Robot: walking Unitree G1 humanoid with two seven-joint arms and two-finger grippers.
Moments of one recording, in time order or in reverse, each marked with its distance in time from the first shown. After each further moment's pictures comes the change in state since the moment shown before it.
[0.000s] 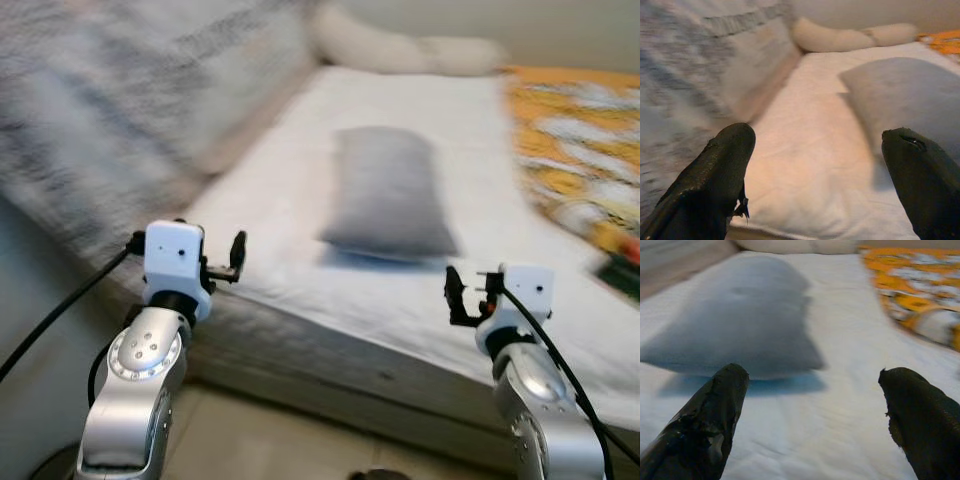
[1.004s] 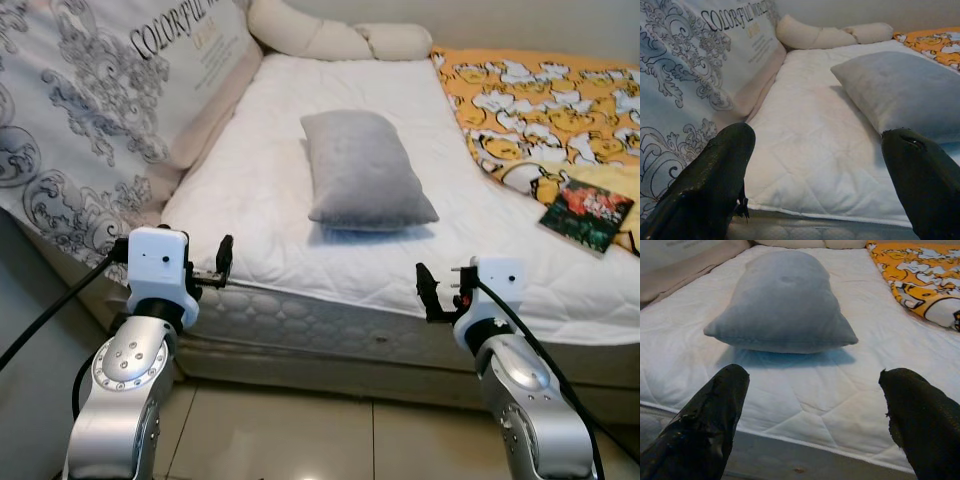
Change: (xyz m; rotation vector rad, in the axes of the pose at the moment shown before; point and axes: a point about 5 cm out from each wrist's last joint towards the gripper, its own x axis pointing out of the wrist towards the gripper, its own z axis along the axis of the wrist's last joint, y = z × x) left arm -0.009 0.011 -0.002 0.002 0.006 0.040; right arm 0.004 0.021 0.006 -0.007 0.006 0.167
